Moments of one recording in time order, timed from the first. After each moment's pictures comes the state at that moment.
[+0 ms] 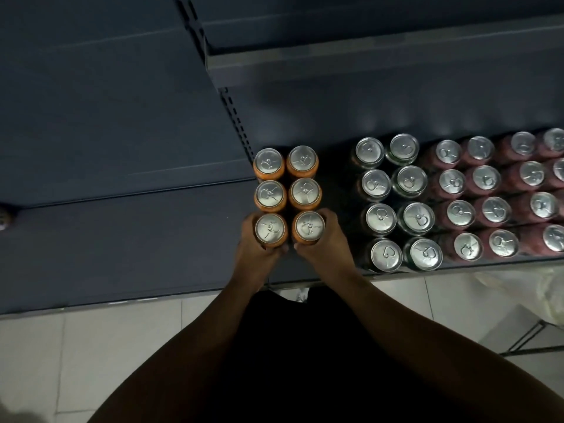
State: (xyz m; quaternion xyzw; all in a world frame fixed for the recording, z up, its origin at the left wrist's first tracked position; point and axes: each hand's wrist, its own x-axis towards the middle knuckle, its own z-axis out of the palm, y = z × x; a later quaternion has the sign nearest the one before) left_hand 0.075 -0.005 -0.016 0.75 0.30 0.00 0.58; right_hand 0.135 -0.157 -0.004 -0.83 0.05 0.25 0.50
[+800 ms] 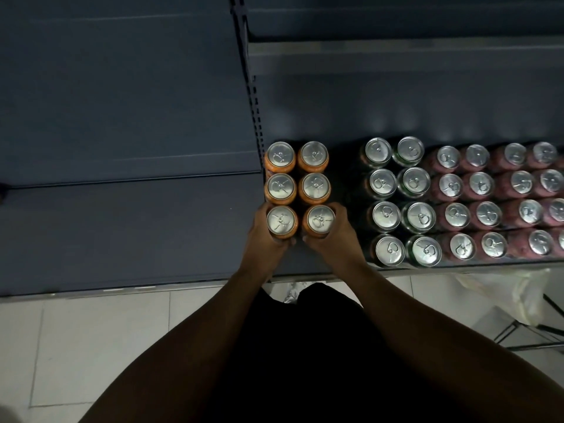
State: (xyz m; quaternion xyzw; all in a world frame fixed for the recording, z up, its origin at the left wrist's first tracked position) left_hand 0.079 -0.005 -0.012 0.75 0.29 -0.01 0.59; right_hand 0.138 -0.159 0.001 -0.87 0.03 0.23 0.44
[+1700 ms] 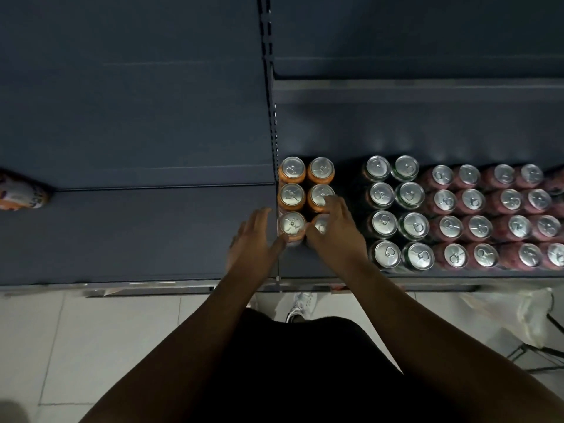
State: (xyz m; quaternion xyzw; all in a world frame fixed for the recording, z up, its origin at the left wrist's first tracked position) left_hand 0.046 0.019 0.078 0.91 0.25 -0.09 0.33; right_hand 0.133 -0.139 0.087 -0.93 -0.10 0.21 0.30
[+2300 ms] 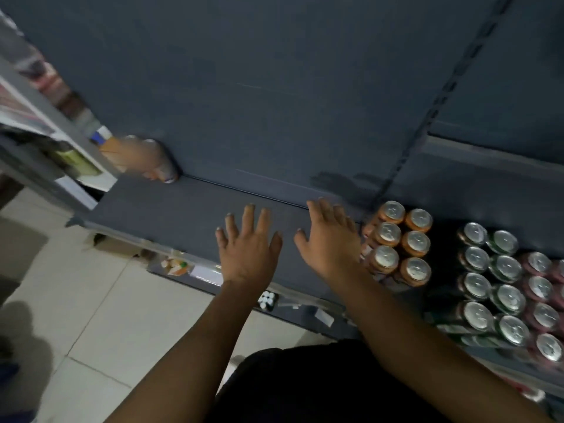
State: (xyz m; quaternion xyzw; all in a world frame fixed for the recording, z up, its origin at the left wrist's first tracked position) left_hand -0.090 0.143 0.156 0.92 0.39 -0.03 0.10; right_hand 0.029 0.046 0.164 -0.91 -0.37 0.14 0.08
